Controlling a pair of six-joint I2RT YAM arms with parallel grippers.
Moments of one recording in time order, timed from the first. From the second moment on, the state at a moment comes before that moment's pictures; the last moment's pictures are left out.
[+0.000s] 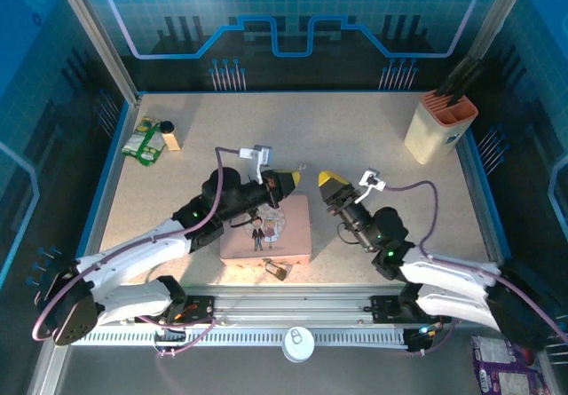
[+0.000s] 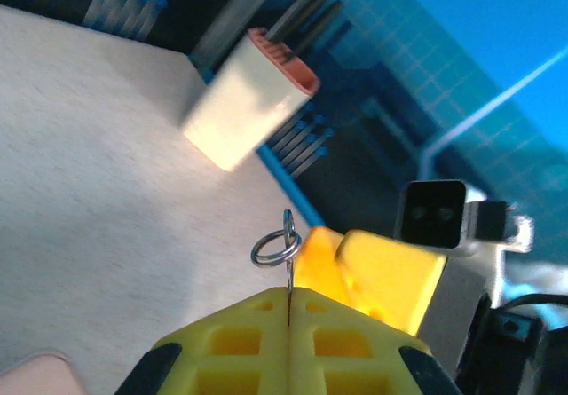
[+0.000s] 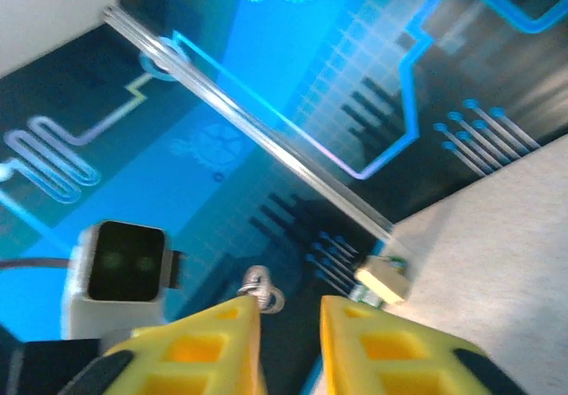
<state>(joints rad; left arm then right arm) -0.77 1.13 0.81 0.14 0.10 -0.61 0.79 0.94 0.31 0.81 0.26 0.87</state>
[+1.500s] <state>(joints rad) -0.88 1.53 1.20 -0.67 -0.33 0.95 0.52 0.78 0.45 -0.04 -0.24 0.96</state>
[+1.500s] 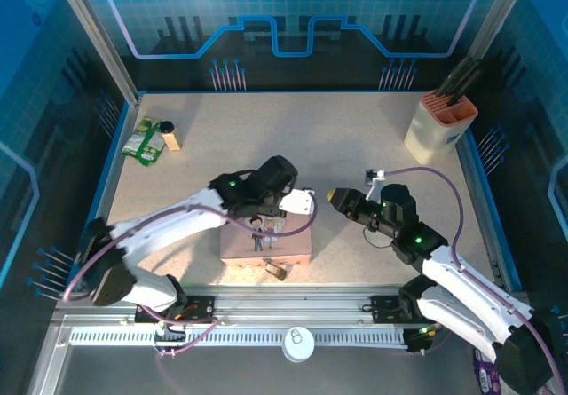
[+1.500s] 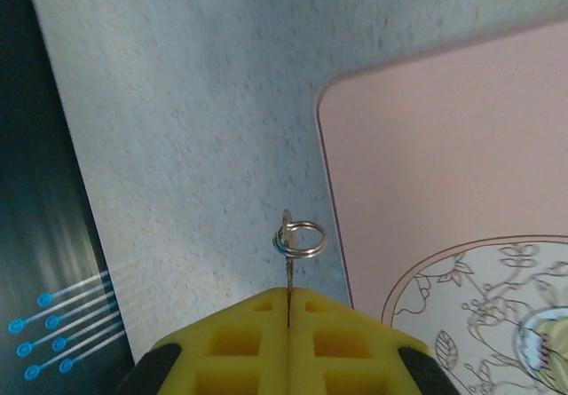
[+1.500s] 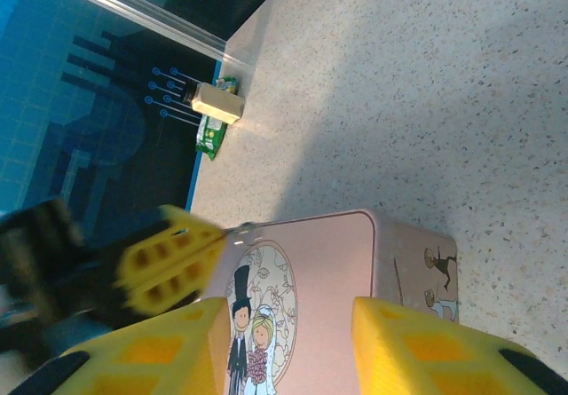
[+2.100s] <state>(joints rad) -0.91 1.37 1.19 -0.68 -0.33 1.04 0.52 0.80 0.45 -0.06 -0.24 0.97</state>
